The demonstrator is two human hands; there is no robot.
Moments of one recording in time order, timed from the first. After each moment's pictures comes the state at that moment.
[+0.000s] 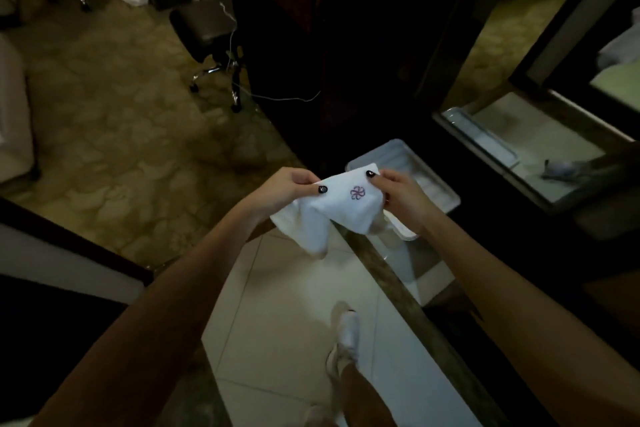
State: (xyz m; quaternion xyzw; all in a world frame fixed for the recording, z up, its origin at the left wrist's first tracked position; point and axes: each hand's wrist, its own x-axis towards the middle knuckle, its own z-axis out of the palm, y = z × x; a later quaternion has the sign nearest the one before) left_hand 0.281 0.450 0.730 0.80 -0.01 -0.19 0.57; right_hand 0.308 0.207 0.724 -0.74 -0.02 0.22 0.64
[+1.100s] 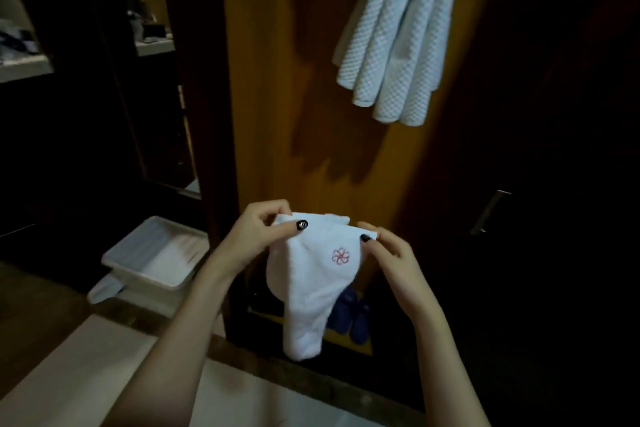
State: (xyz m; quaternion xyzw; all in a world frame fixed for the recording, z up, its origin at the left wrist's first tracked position) left_hand -0.077 -0.088 0.953 0.65 -0.40 -0.14 0.62; right_hand -0.224 -0.283 0.935 -0.74 0.16 -0.20 0.62
